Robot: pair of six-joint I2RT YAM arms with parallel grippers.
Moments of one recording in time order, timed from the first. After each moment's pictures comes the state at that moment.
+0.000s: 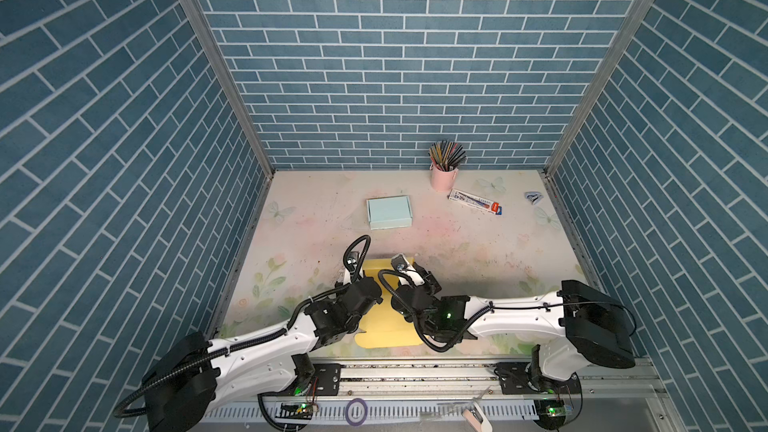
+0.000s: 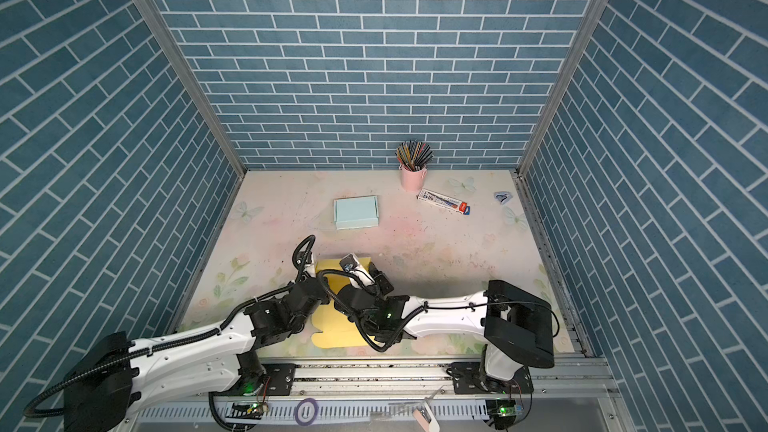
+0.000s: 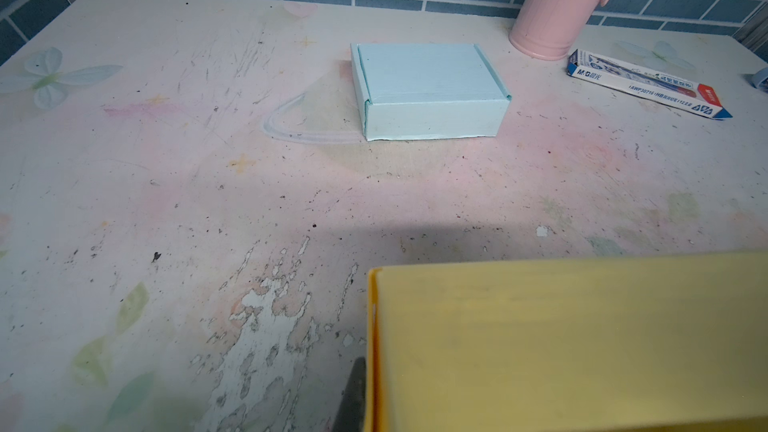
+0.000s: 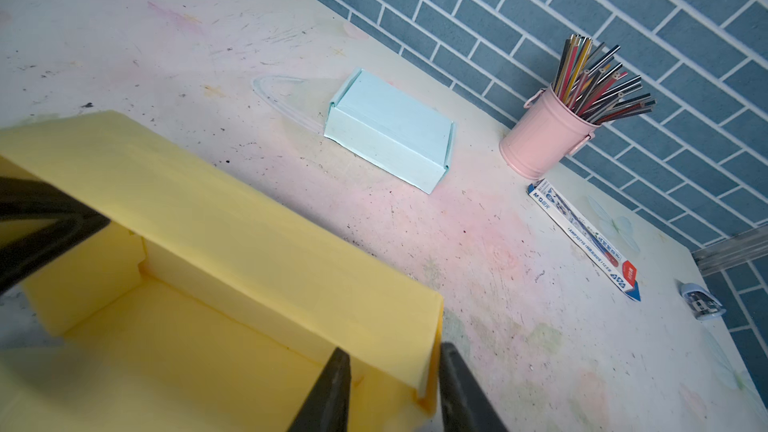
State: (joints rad) left arm -0.97 1.00 0.38 -0.10 -0.70 -0.66; right arm 1.37 1.59 0.88 0.00 0.91 0.21
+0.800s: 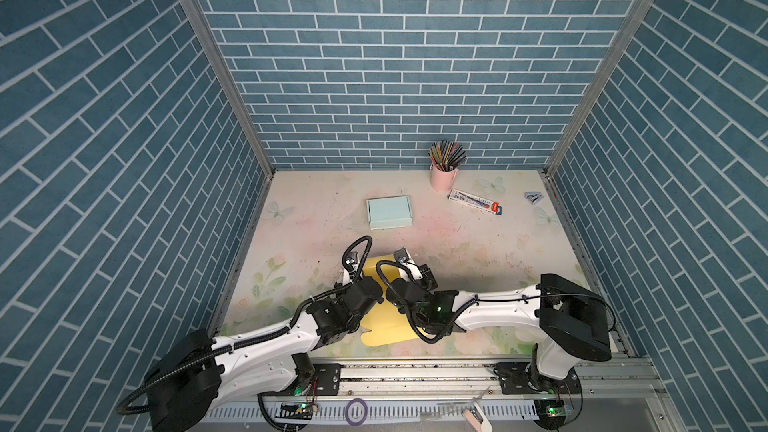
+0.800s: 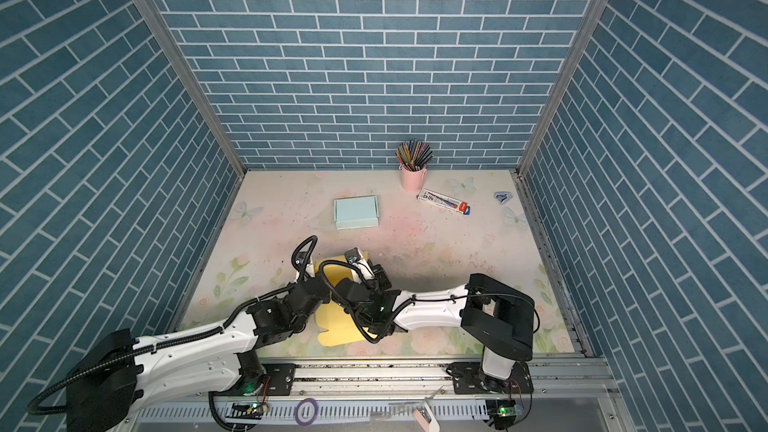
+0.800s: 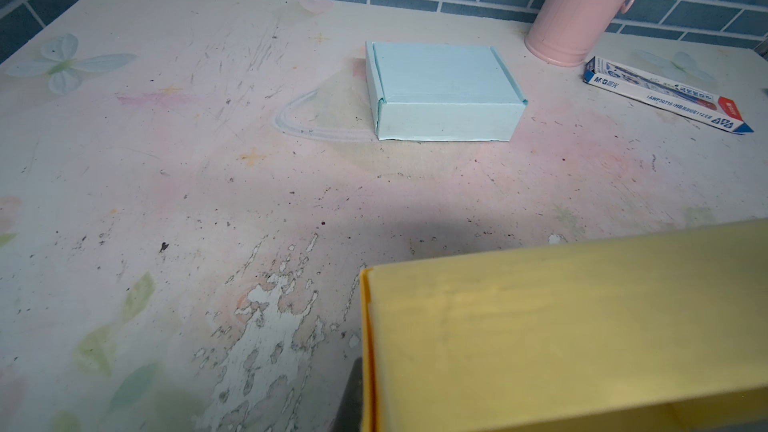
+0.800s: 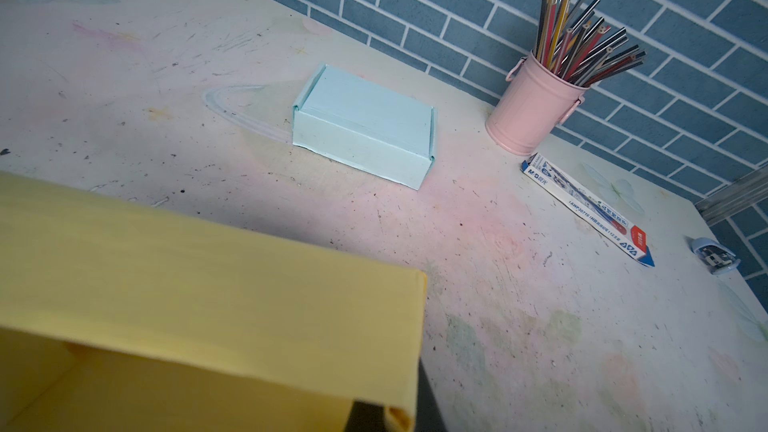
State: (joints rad) left arm -0.97 1.03 0.38 -0.10 -0.72 -0.70; right arm 1.32 1.70 0.91 0.06 0.95 0.31
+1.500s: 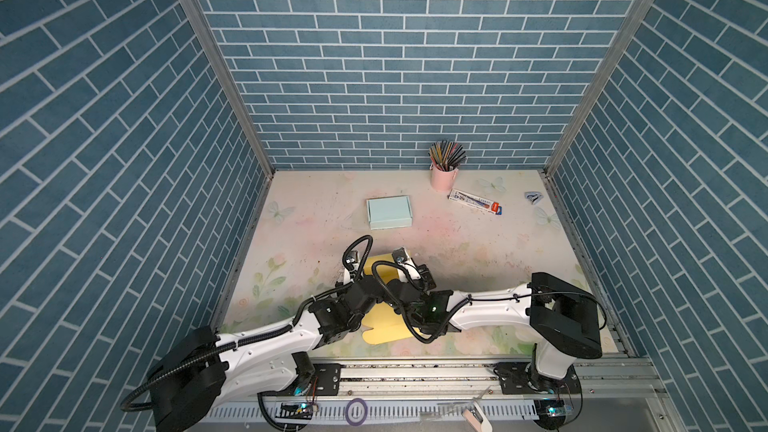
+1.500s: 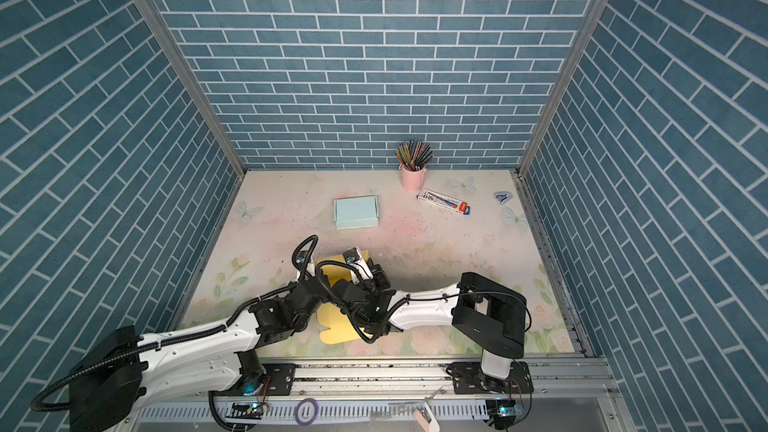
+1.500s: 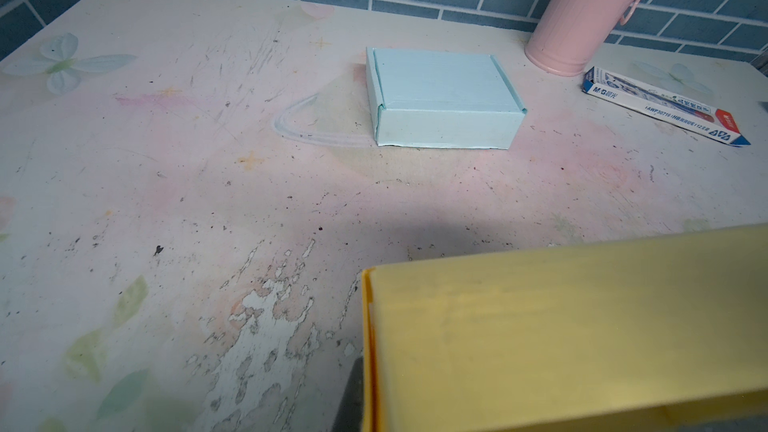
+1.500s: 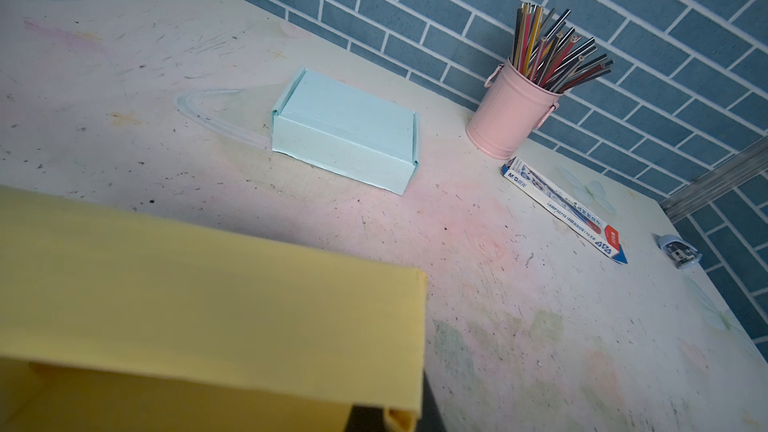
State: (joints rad) left arm -0.96 1.05 0.38 -0.06 -0.72 -0.71; right arm 1.32 1.74 0.94 0.06 1.02 0.32
